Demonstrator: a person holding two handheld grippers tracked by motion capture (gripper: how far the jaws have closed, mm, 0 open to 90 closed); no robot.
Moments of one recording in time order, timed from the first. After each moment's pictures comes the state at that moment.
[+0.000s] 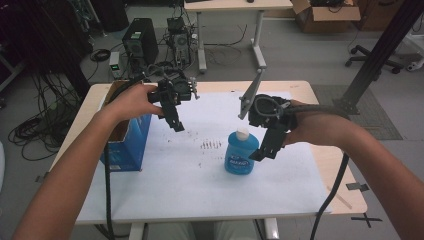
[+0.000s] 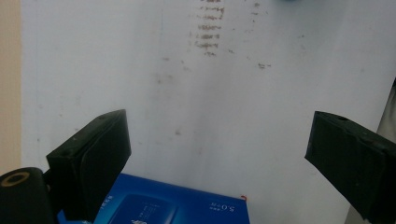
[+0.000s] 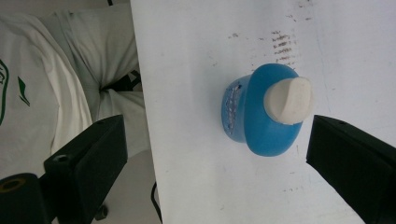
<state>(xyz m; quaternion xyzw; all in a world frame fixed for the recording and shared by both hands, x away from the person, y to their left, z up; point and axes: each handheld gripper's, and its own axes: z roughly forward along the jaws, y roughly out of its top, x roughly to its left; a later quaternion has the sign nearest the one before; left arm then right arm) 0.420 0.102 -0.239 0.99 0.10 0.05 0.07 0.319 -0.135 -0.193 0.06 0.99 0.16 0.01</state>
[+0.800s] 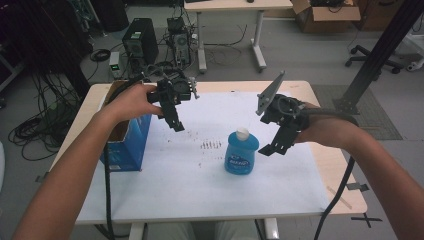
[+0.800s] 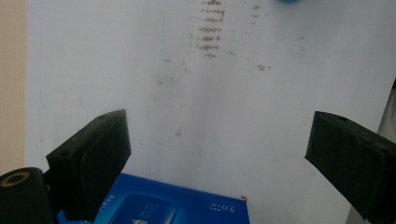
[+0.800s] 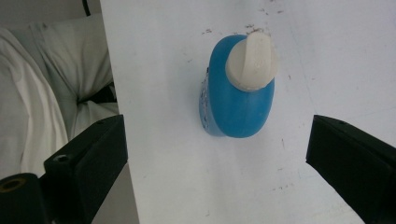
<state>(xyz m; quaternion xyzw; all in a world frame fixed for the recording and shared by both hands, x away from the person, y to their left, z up) 0.418 0.103 -0.237 0.99 0.10 0.06 0.07 0.337 -0.174 -0.217 0.09 0.97 0.21 0.03</state>
